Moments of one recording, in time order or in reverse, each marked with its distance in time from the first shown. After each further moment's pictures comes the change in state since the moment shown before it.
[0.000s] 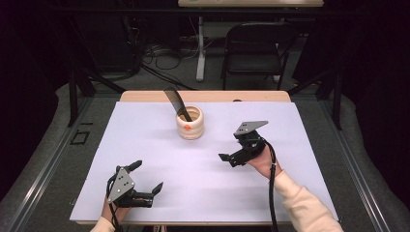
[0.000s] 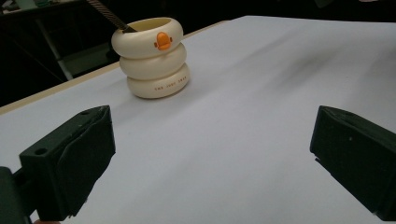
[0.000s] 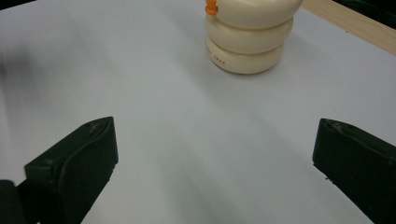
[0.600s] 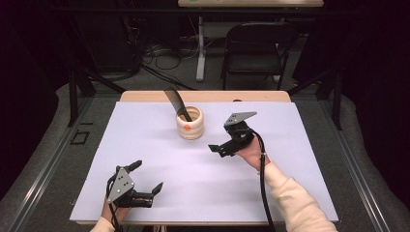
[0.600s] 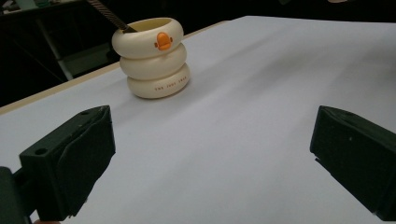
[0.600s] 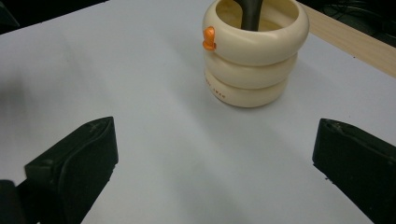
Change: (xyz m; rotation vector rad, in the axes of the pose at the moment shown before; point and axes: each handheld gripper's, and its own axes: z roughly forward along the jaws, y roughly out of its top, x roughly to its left) left arm 0.000 0.000 0.000 -0.001 0.001 -0.002; right arm -0.005 0.028 0.027 -0.027 0.016 0.014
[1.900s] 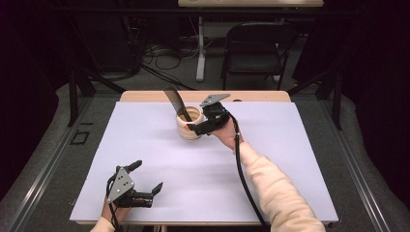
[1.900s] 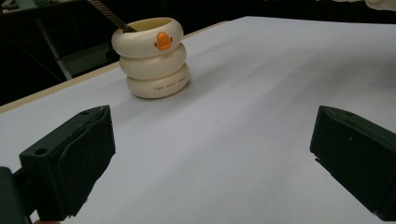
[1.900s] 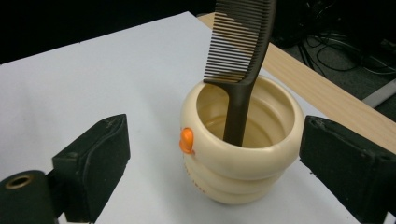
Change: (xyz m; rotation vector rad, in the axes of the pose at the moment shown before) left arm 0.001 0.000 0.000 -0.002 -0.002 -0.005; right arm -0.007 0.064 0.062 -0.065 -0.051 -0.053
